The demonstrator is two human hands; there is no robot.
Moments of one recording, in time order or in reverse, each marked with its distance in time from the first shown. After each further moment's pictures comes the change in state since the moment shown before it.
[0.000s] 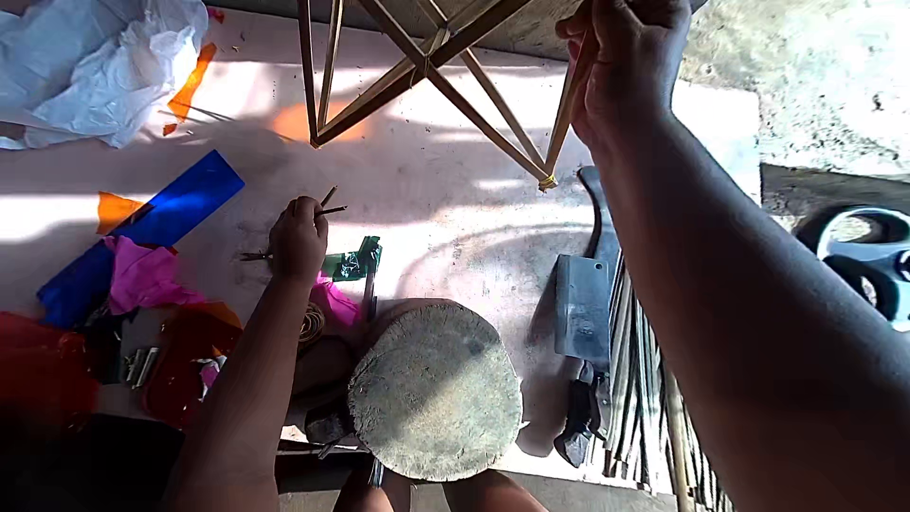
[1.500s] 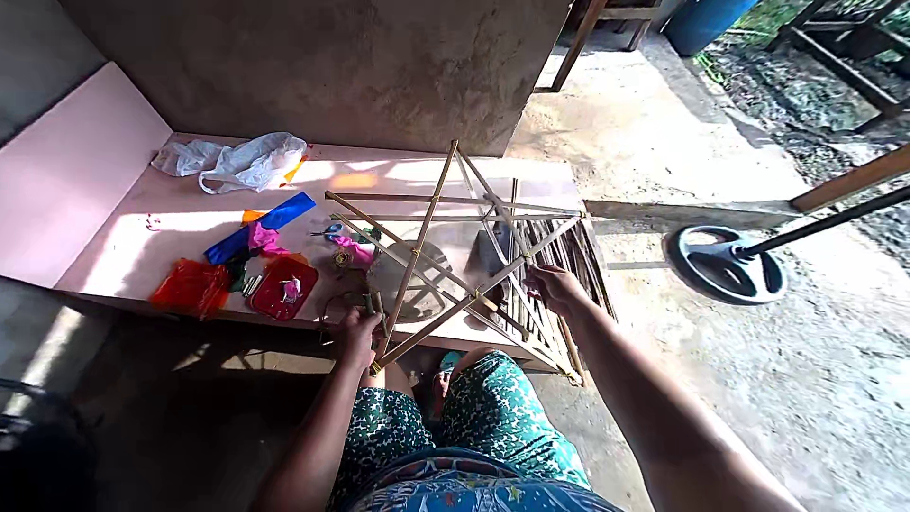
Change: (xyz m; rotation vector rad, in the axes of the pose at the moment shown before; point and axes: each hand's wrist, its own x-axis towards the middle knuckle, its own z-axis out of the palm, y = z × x) left_hand -0.370 0.180 -0.220 -1.209 -0.149 -0.748; right_hand -0.414 -0.203 -0.183 -0.161 0.215 0.885
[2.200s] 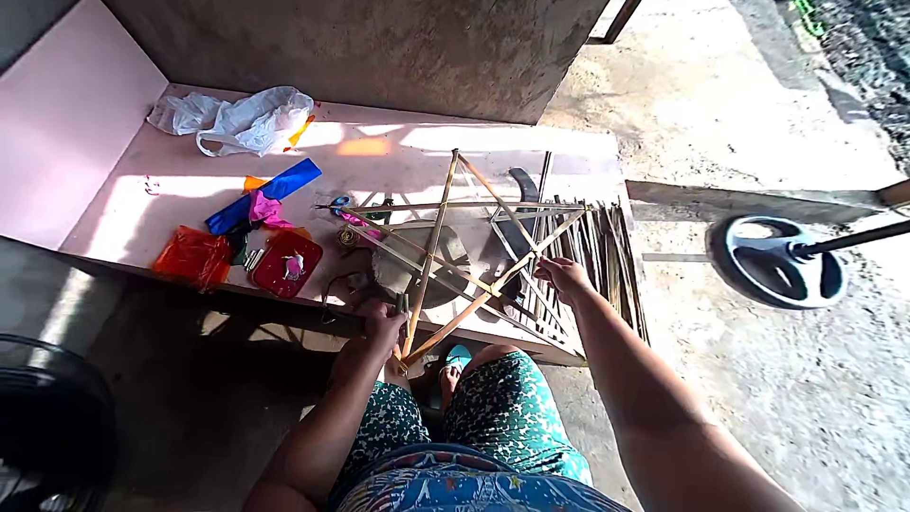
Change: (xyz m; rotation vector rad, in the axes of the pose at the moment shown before) left_hand 0.035 -0.058 0.025 0.314 -0.049 -0.174; right_hand 0.079 0.032 0.008 -0.330 -0.006 0.009
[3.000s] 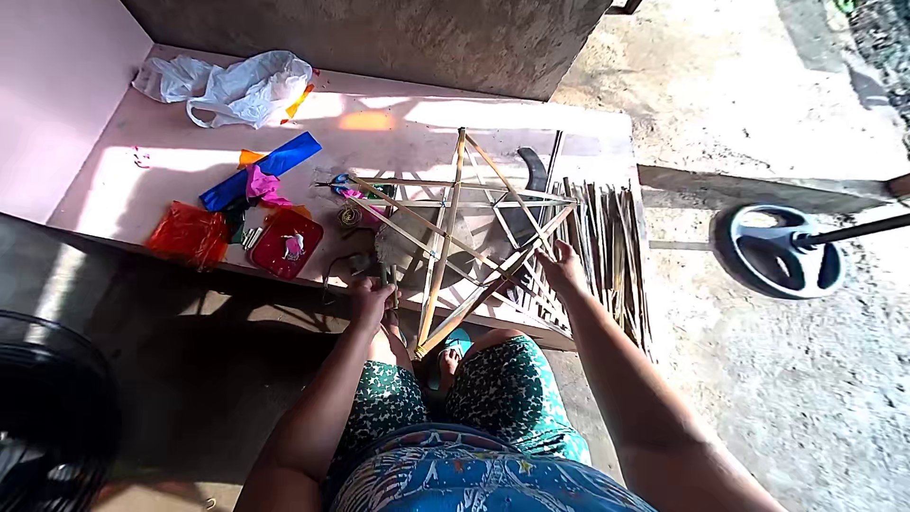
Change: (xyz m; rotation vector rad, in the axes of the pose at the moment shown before) left_hand 0.000 0.016 -0.028 -0.245 0.088 0.004; right_hand -0.043 0.004 0.019 -0.257 0.091 -0.153
